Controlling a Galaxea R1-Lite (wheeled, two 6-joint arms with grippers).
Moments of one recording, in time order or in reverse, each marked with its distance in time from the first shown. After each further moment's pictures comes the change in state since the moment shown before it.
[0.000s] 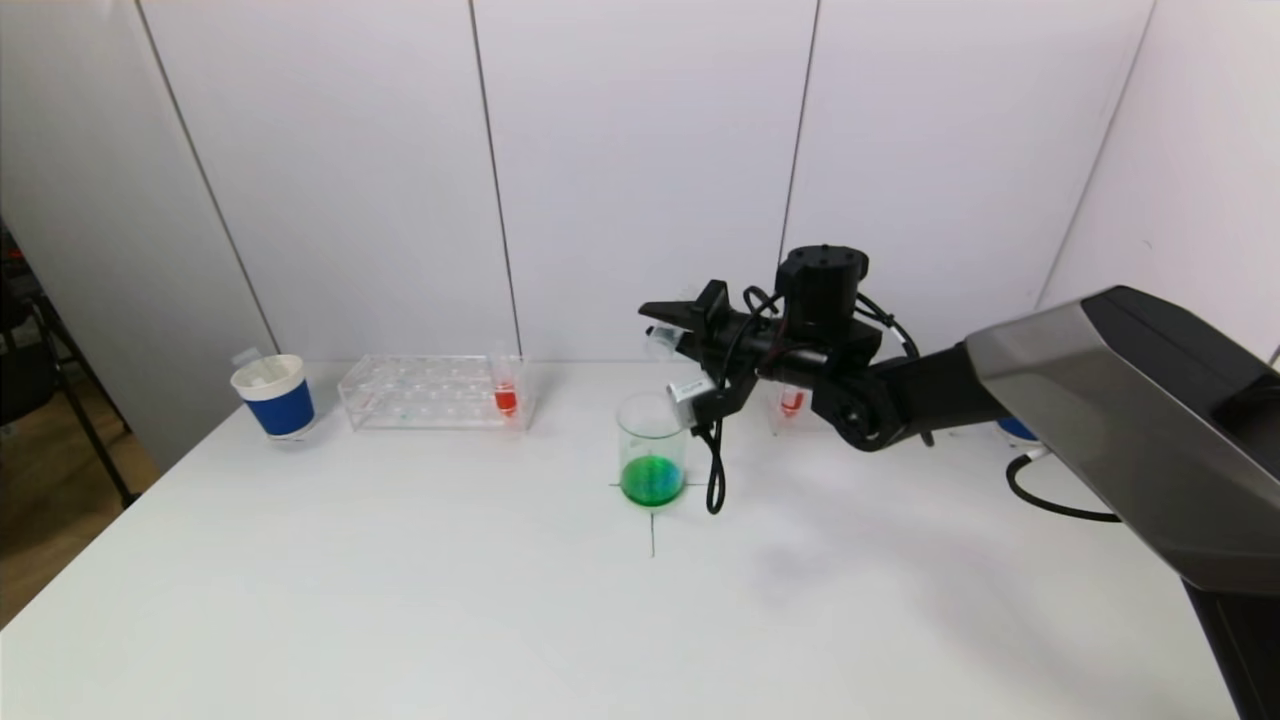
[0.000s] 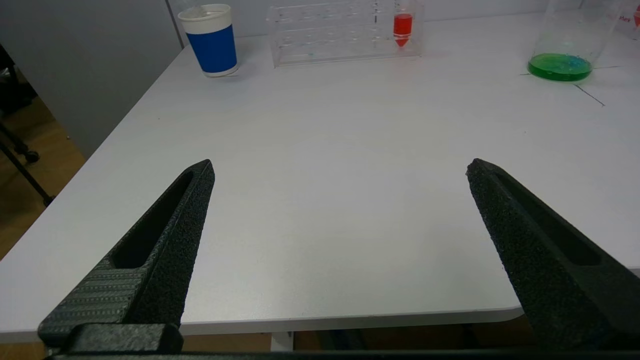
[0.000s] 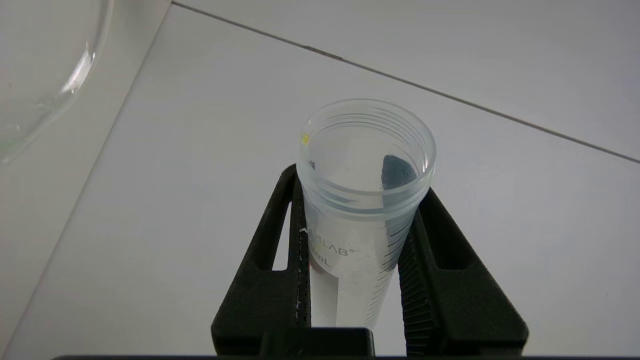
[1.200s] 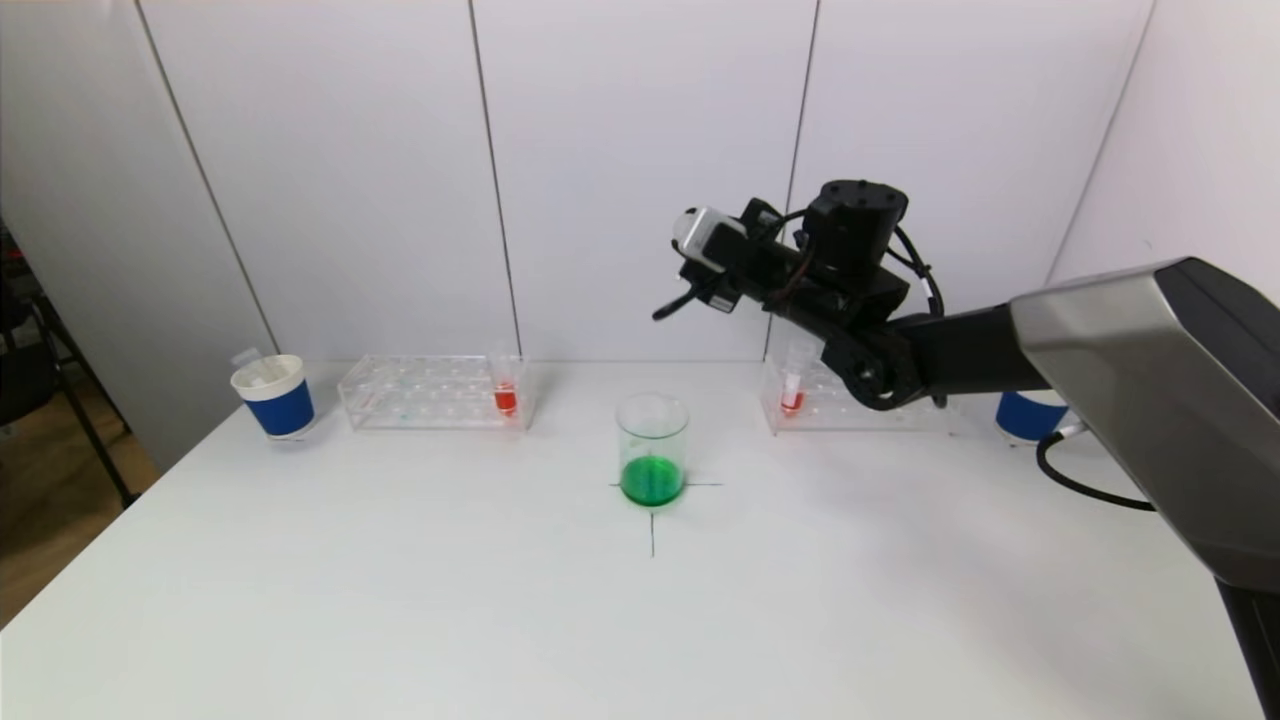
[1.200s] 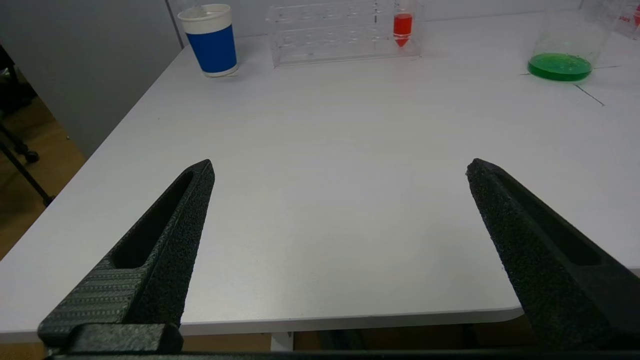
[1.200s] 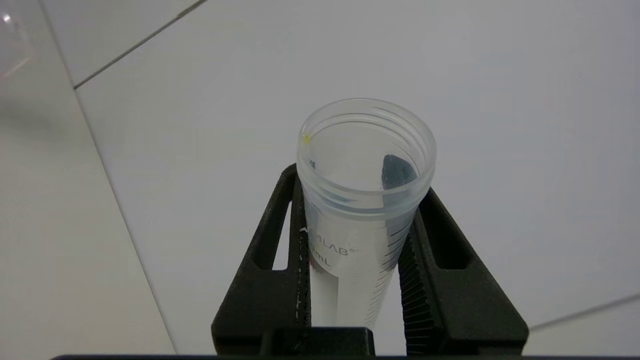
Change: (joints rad) left arm 0.000 0.000 0.000 0.000 0.000 0.000; right arm -0.006 -0.046 -0.112 -0.055 -0.304 0.921
